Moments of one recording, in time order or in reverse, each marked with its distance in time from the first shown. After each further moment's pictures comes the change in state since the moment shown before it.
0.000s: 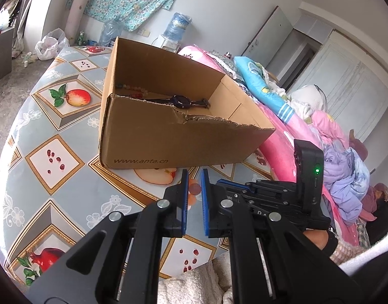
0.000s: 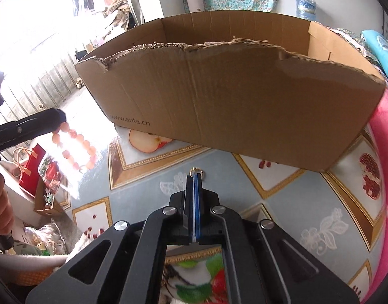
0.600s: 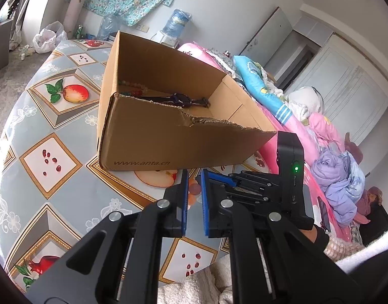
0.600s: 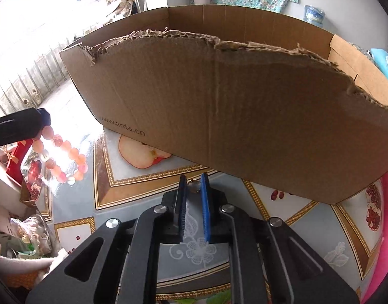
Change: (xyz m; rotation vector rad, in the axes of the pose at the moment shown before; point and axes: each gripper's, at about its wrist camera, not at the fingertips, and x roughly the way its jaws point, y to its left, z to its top) left arm 0.005 0.011 0.005 -0.027 0.018 -0.036; right arm 0.033 0.011 0.019 -0.079 0.019 -0.063
